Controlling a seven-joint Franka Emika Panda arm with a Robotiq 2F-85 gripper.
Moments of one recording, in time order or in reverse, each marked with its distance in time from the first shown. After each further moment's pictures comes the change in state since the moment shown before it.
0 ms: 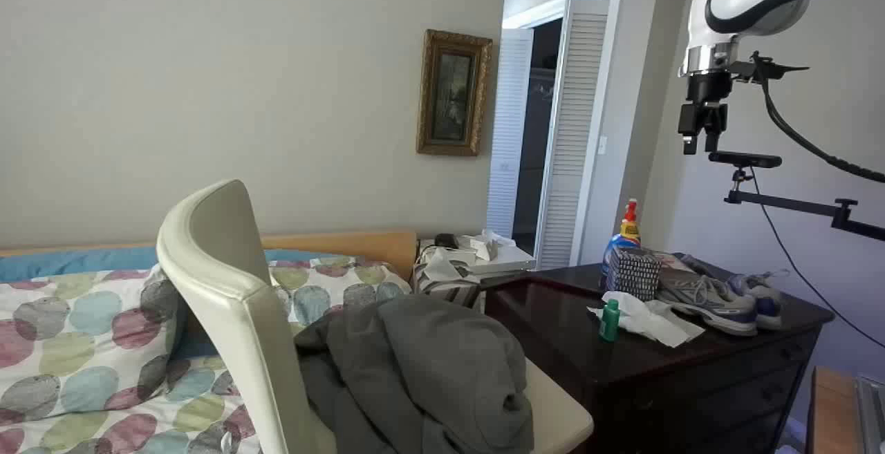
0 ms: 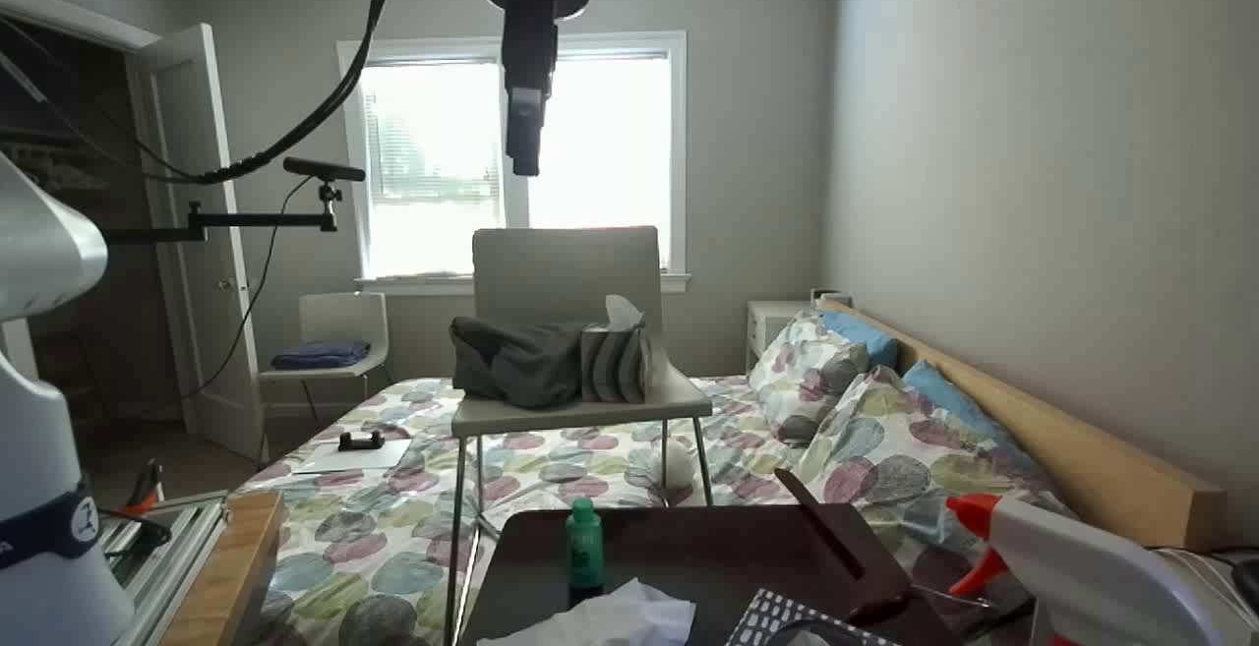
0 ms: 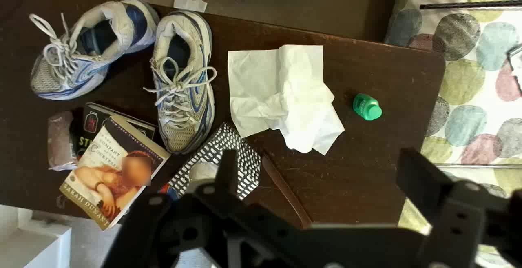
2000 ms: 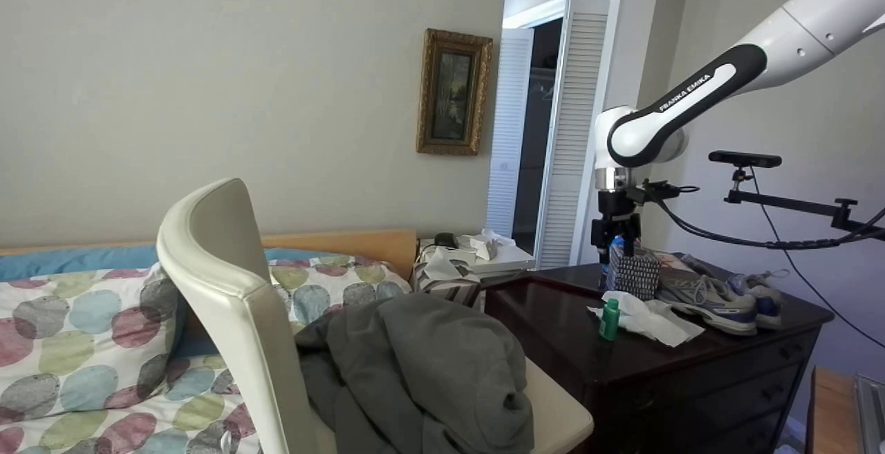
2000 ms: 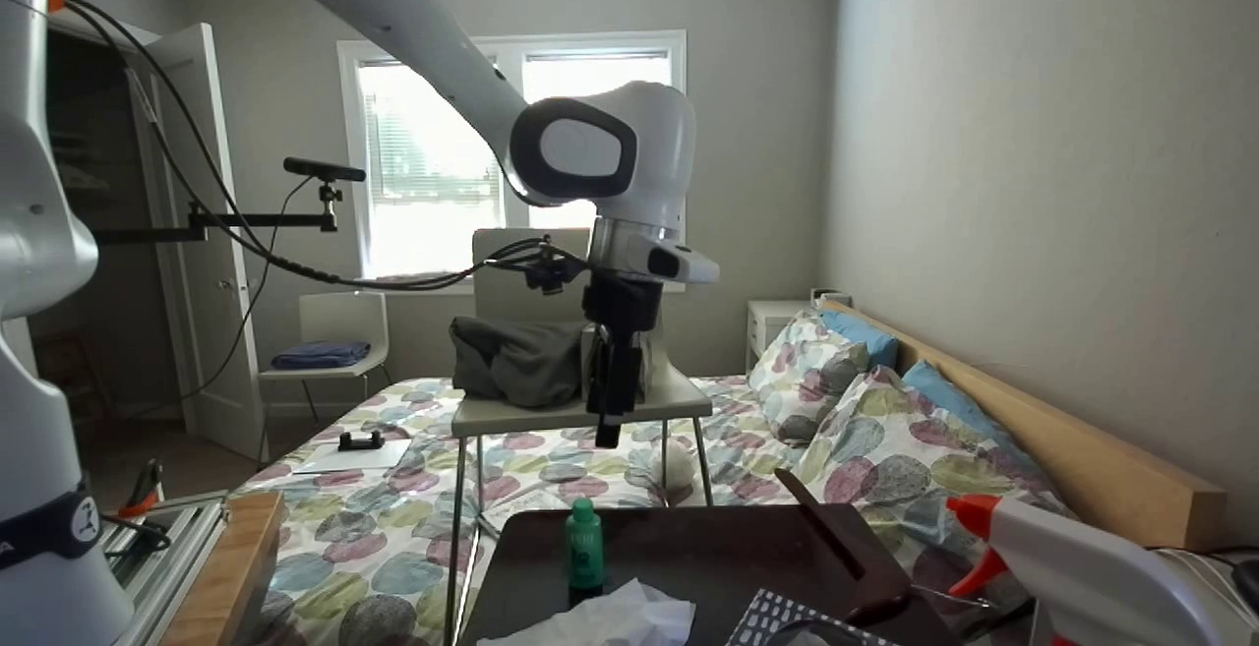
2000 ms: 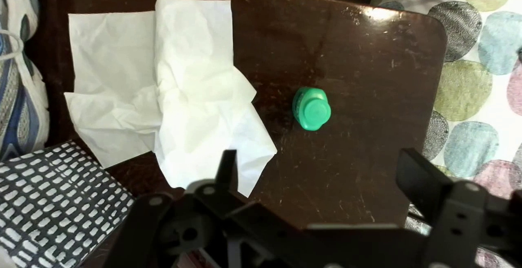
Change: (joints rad) arm 0.100 0.475 0.110 -0.118 0.117 0.480 0.184
